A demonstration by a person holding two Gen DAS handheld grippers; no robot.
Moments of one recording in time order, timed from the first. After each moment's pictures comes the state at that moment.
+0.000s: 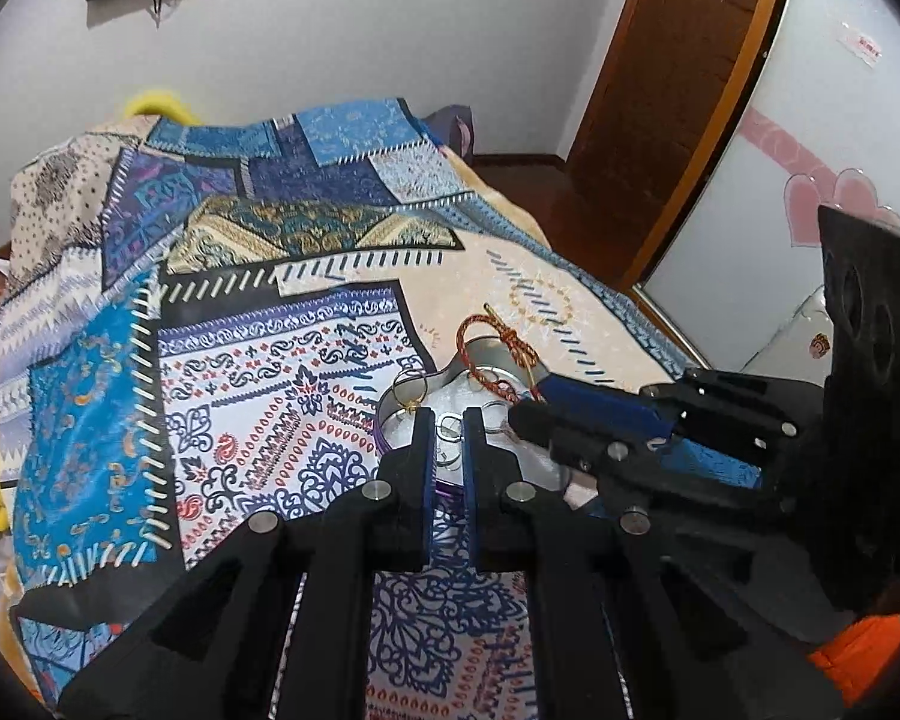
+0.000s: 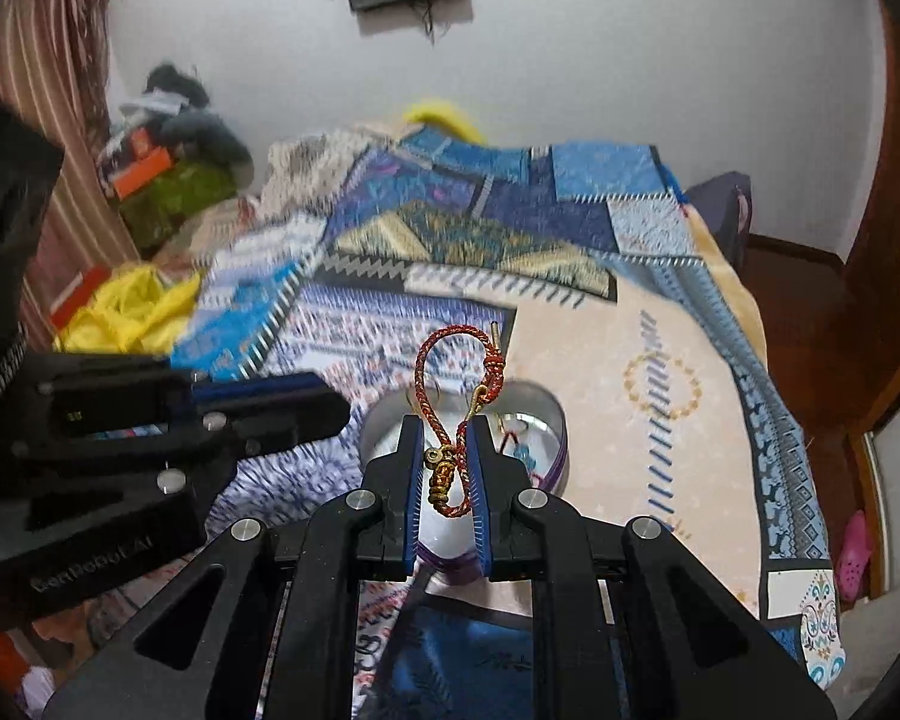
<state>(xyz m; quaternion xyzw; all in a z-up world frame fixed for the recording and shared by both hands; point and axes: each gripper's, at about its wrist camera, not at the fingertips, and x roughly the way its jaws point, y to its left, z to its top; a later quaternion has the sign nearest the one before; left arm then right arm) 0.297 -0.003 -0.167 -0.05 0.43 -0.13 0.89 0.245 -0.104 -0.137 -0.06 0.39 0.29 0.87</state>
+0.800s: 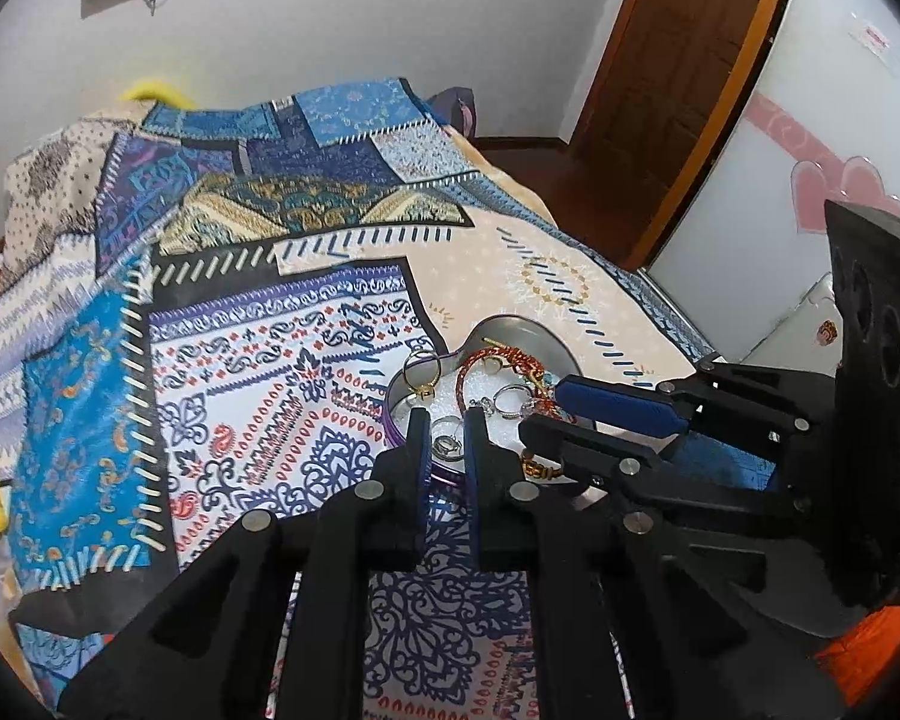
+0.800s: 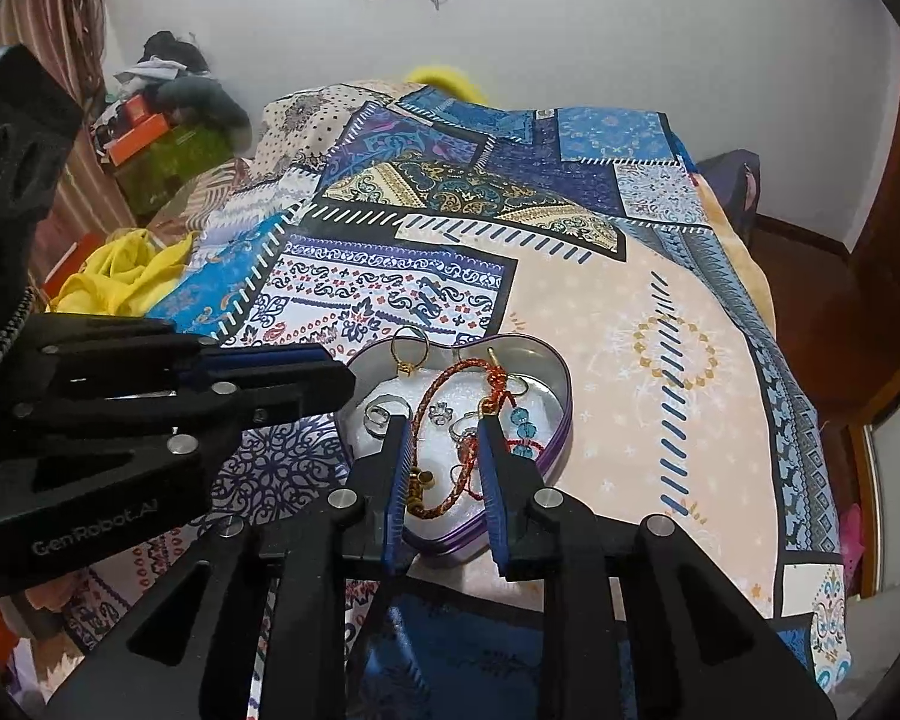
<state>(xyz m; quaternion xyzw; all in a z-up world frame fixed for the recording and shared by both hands) 0.297 -0.001 -0.174 -0.04 0.44 -0.13 0.89 0.251 -0.105 -0.150 -0.08 0.42 0.29 0.86</state>
